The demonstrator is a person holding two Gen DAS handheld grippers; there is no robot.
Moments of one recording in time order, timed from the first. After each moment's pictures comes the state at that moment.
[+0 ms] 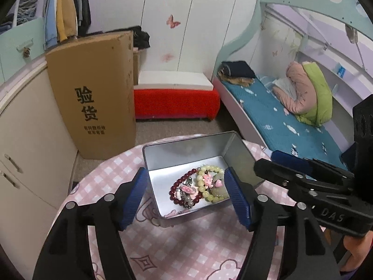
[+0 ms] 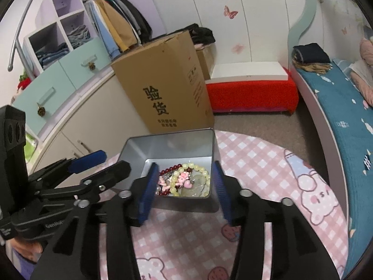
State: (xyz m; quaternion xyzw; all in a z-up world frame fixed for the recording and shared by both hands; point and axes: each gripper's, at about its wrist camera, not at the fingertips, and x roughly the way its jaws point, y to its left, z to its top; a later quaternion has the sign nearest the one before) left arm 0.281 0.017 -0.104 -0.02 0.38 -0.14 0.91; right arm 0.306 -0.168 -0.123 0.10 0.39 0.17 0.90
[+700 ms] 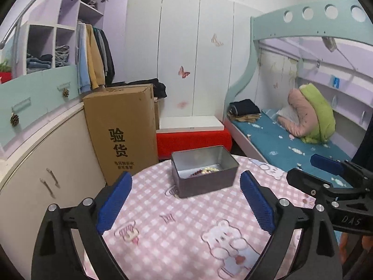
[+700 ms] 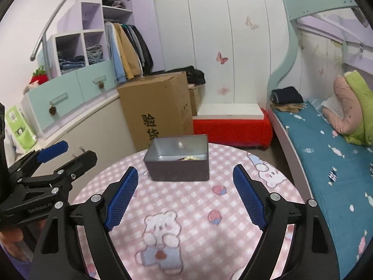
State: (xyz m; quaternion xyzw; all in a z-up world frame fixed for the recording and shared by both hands) left arm 0.102 0.030 -0.043 0.01 0.23 -0.08 0.97; right arm 0.114 -0.162 -0.054 0.04 0.26 0.11 0.96
